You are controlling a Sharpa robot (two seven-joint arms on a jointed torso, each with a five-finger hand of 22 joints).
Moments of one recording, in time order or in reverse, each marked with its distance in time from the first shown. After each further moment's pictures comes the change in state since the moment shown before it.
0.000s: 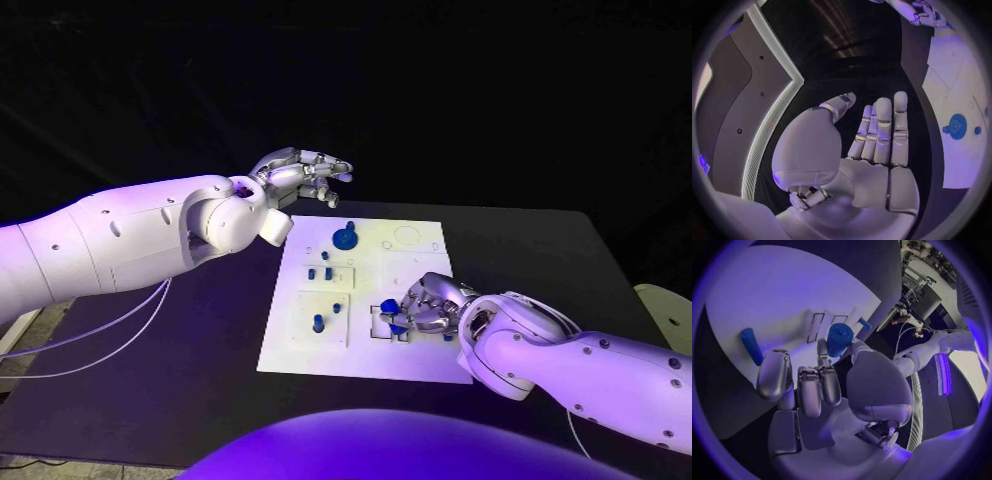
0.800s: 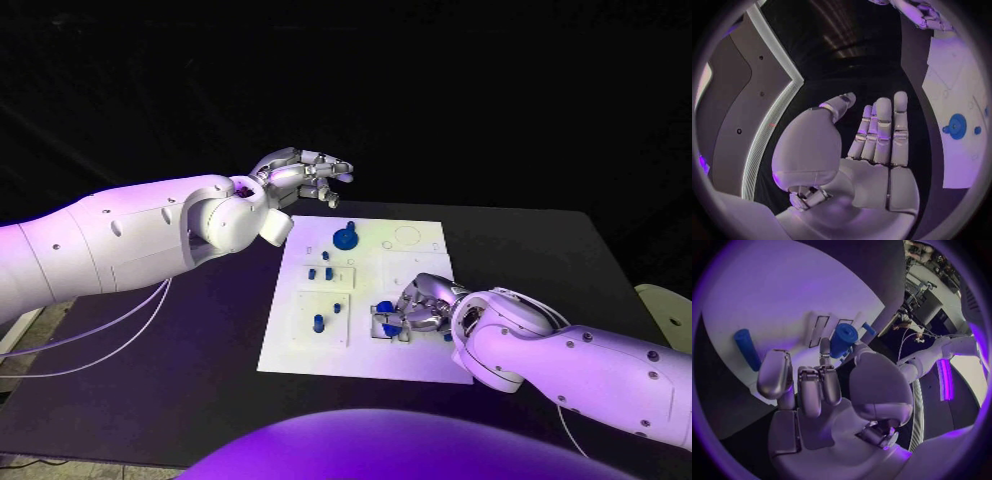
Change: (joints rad) left arm 0.000 -0.001 0.000 0.001 0.000 0.000 -0.002; left_hand 0.000 0.000 -0.003 0.003 0.000 0.000 0.000 0.006 0.000 0.000 0.000 0.006 0.001 0.000 0.000 0.000 -0.001 0.000 0.000 0.000 -0.004 0.000; right arm 0.000 0.048 0.000 -0.058 -0.018 0.056 -0.004; right_hand -0.091 -0.012 -0.037 -0.003 -0.082 0.031 -0.024 -0.007 0.013 0.000 0.000 -0.009 0.000 0.000 0.000 0.000 0.000 0.000 -0.004 -0.004 -0.018 0.000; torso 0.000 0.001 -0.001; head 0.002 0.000
